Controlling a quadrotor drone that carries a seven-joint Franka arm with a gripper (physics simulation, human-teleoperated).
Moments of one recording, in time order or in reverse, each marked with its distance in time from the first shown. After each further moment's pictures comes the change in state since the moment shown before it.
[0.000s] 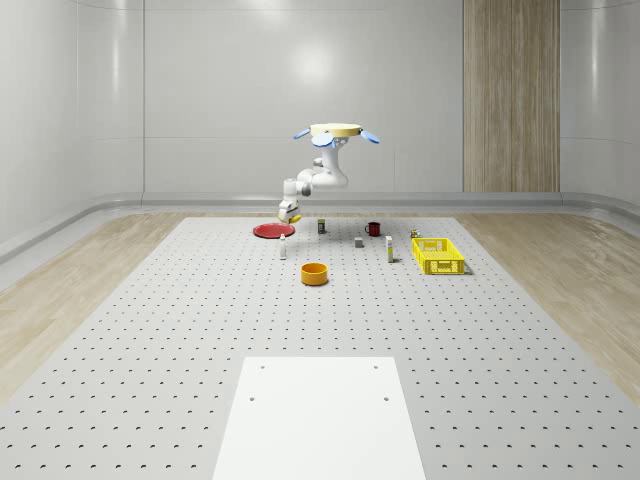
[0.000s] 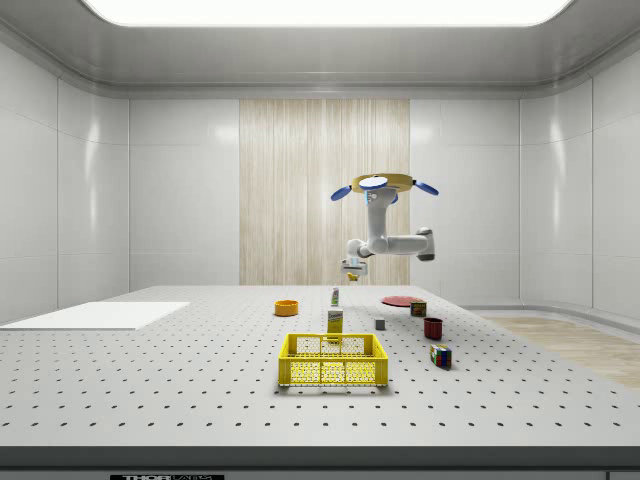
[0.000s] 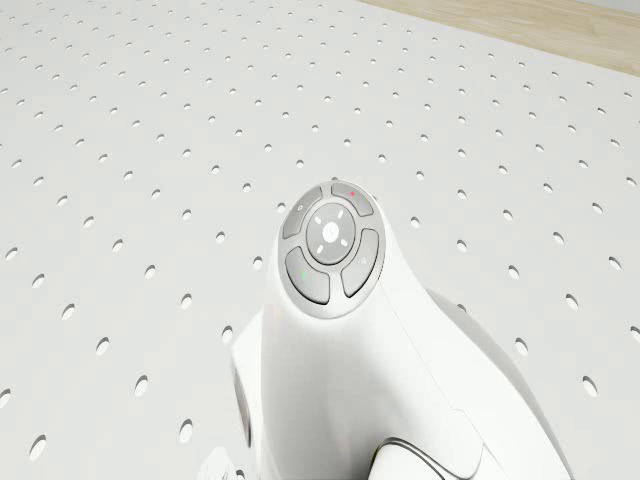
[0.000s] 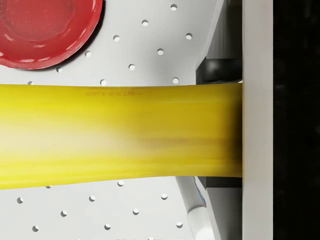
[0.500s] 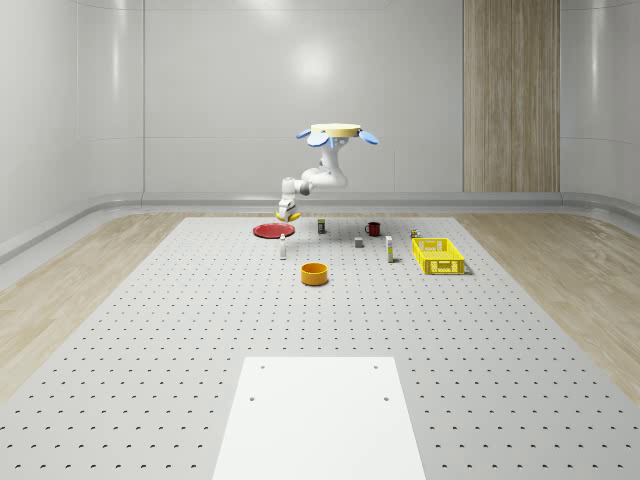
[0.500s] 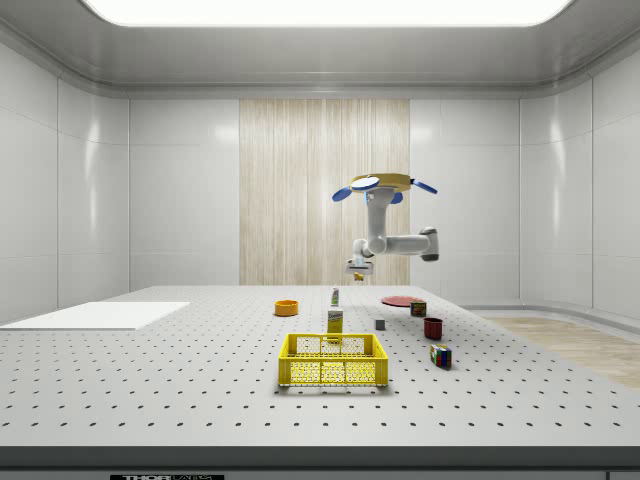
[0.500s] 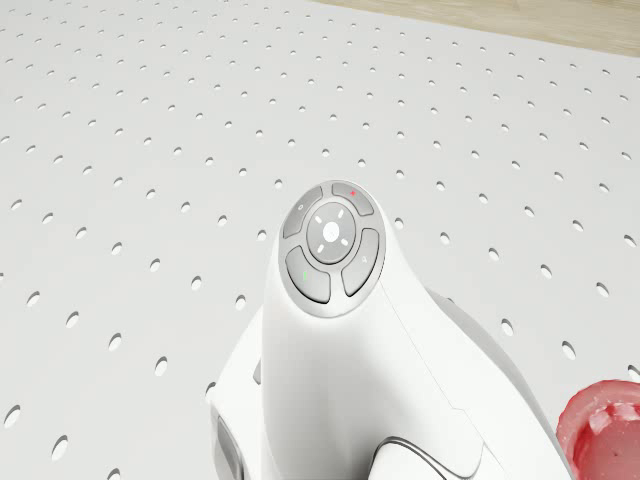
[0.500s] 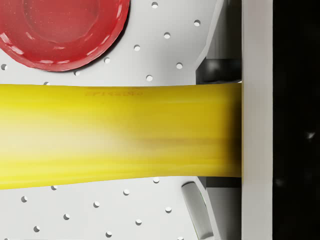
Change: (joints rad) arm -0.001 -0.005 0.001 0.001 0.005 0.005 -0.262
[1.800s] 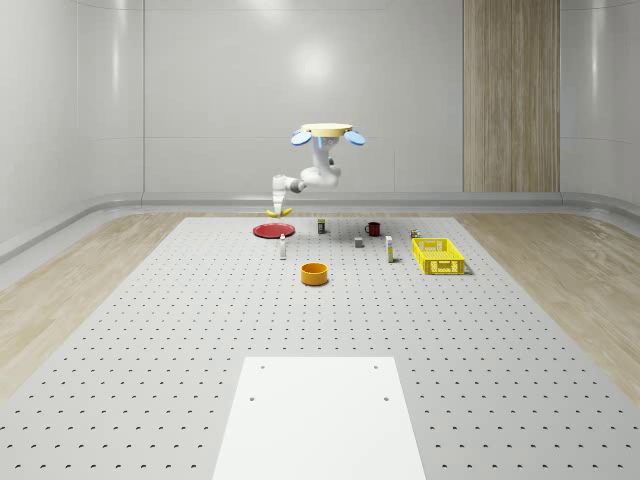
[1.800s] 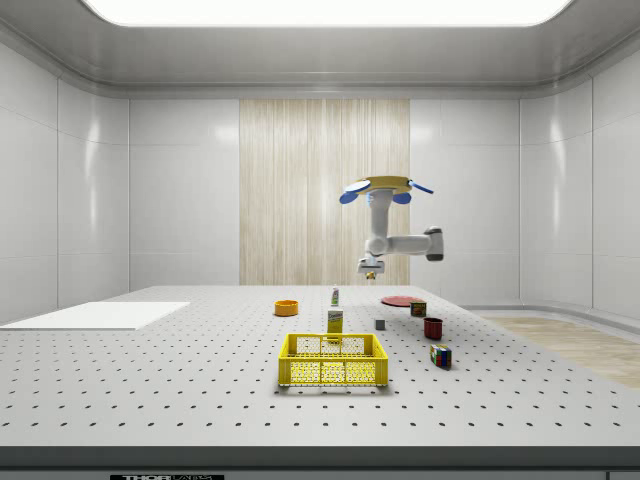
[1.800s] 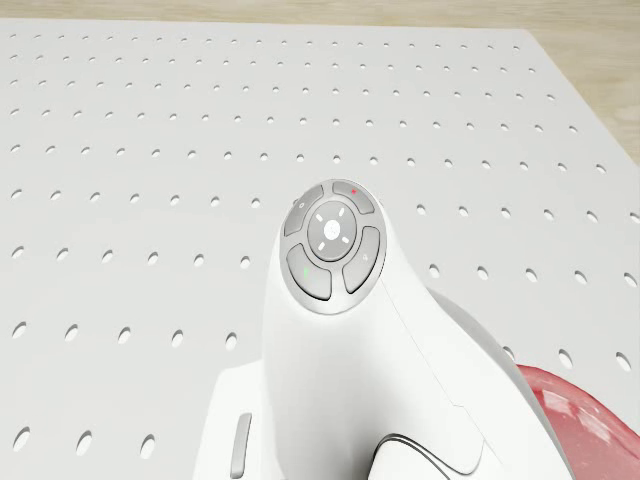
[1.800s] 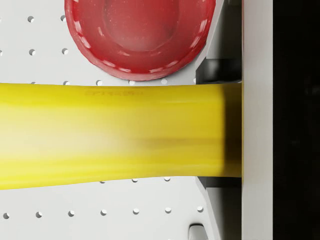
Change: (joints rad) arm -0.001 -0.004 0.001 0.001 0.009 0.003 -0.551
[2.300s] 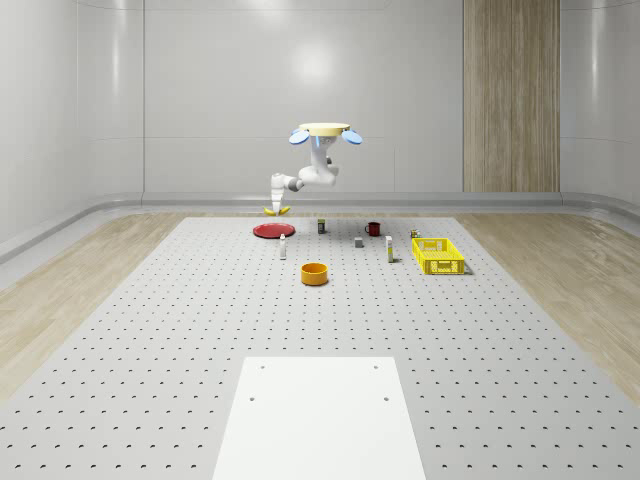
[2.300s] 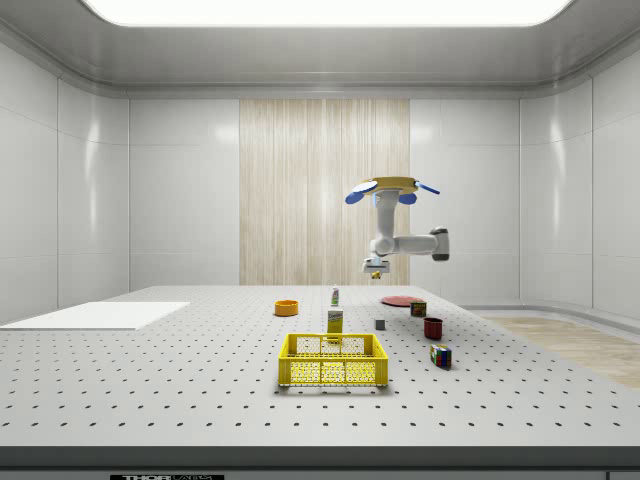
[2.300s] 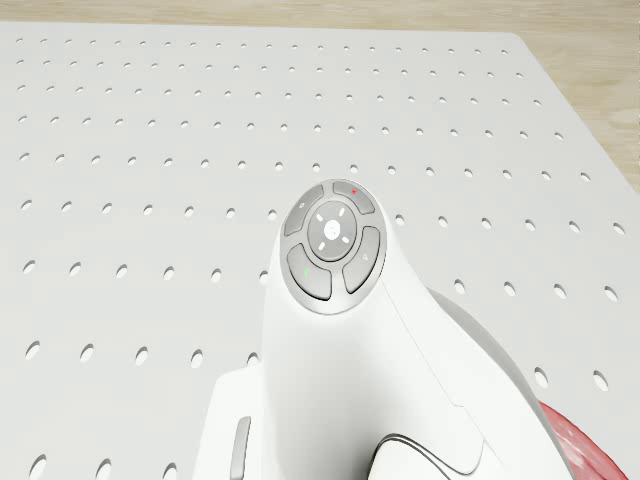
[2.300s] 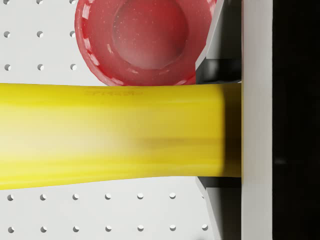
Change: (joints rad) arm 0.000 0.002 0.000 0.000 0.000 -0.002 -0.018
